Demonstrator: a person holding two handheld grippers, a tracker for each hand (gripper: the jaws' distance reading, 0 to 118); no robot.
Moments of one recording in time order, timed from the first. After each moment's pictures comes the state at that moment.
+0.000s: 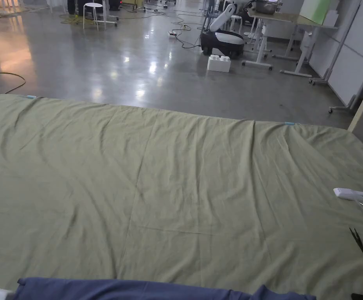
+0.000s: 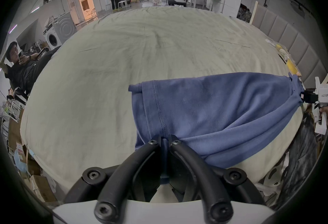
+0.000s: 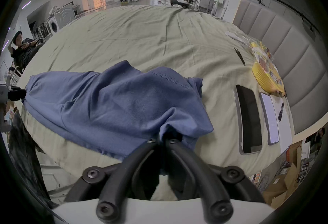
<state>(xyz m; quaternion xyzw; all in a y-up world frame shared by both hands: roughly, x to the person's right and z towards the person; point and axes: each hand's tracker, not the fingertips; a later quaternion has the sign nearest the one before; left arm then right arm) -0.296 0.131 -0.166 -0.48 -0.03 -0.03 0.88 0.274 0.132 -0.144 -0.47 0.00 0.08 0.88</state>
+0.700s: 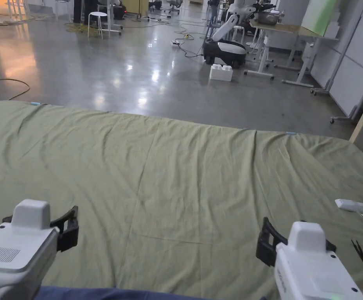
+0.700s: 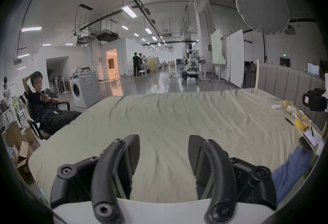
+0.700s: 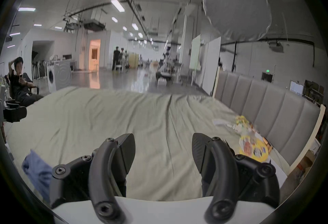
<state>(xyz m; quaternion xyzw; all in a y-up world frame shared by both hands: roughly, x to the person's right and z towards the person) -0.224 0.254 -0.226 -0.15 0.05 -0.04 0.99 0.175 0.260 -0.214 -0.10 -0.06 0.07 0.99</state>
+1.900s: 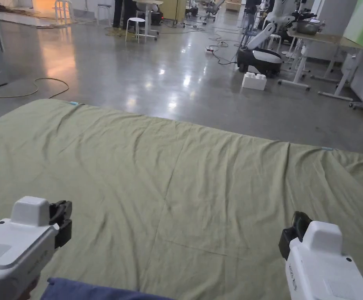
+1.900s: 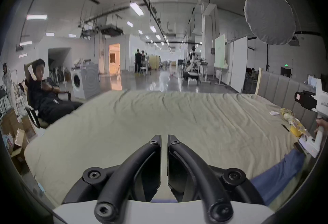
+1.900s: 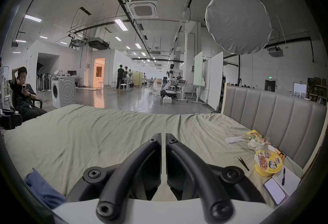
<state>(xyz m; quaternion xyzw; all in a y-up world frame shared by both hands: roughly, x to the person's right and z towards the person) -0.300 0.235 -0.204 -0.17 0.05 0.01 0.98 0.155 0.261 -0.242 -0.05 -0.04 0.07 1.00</state>
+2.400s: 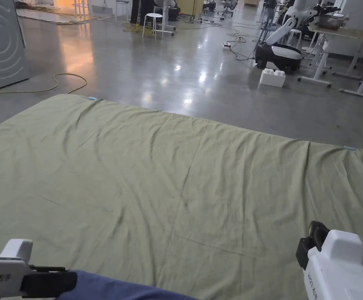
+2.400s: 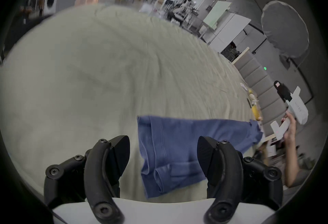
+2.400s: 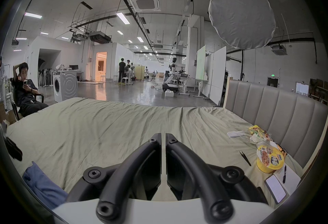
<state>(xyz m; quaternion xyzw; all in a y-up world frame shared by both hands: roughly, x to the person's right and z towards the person) -0.399 0.147 -0.206 -0.45 -0.13 0.21 0.86 0.155 0.249 -0.244 -0.08 -0.03 0.07 0.99</state>
